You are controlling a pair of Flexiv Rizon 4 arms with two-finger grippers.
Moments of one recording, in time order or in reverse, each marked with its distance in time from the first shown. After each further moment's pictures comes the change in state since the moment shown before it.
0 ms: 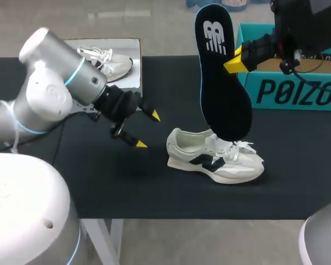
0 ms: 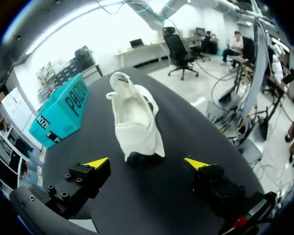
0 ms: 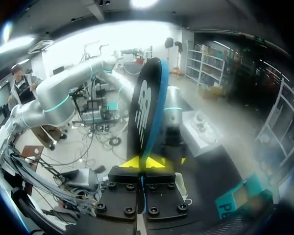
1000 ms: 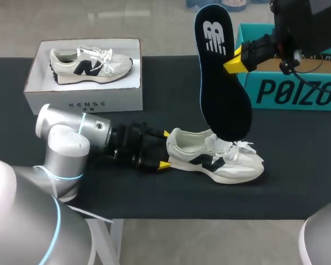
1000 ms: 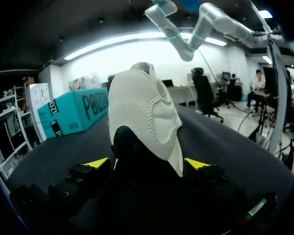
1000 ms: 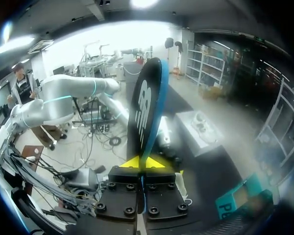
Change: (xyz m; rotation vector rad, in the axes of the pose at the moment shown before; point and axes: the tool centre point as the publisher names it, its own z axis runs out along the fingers) left arm -0.001 0.024 0.108 0.438 -0.212 -0.225; right arm 0.000 0.000 0.000 0.000 0.000 -0.001
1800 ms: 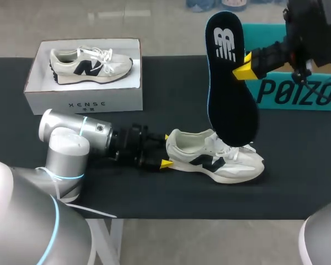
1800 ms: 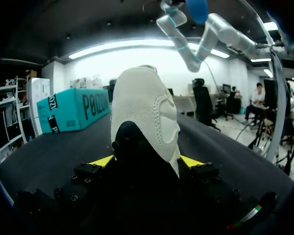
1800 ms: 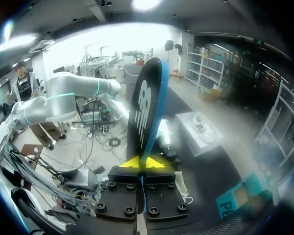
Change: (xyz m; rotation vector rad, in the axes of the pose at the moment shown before) left arm 0.005 0.001 0.008 0.081 0.027 -0.082; right arm 0.010 -0.011 -0.009 -0.022 -0.010 -0.010
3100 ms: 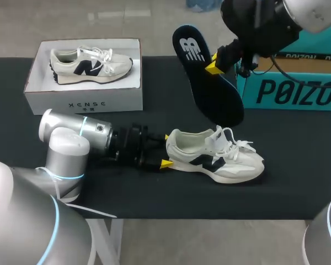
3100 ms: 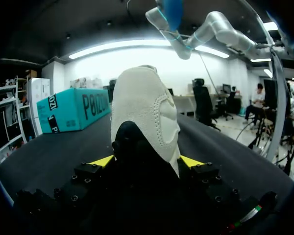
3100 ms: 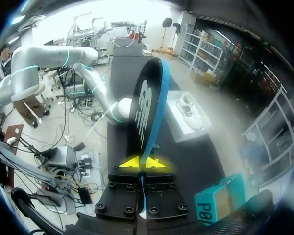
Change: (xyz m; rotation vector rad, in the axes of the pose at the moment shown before) left arm 0.000 0.000 0.000 0.000 0.000 0.000; right arm -0.089 -0.024 0.073 0.229 -0.120 -0.079
